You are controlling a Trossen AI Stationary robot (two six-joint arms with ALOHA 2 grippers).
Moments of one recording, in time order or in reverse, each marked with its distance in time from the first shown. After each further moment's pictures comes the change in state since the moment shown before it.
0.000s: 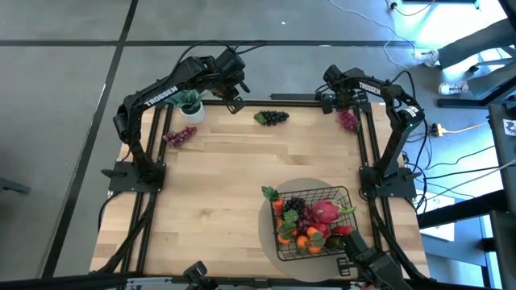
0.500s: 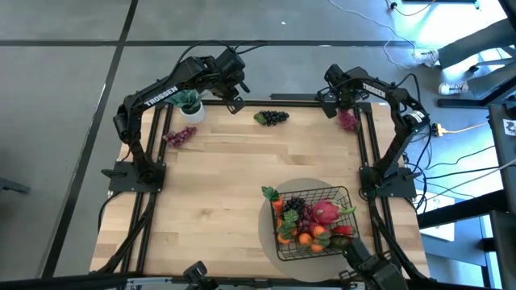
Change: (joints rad) left arm 0.000 0.000 0.000 0.000 0.000 0.000; right arm 0.026 -0.074 -0.002 -0.065 -0.006 -0.234
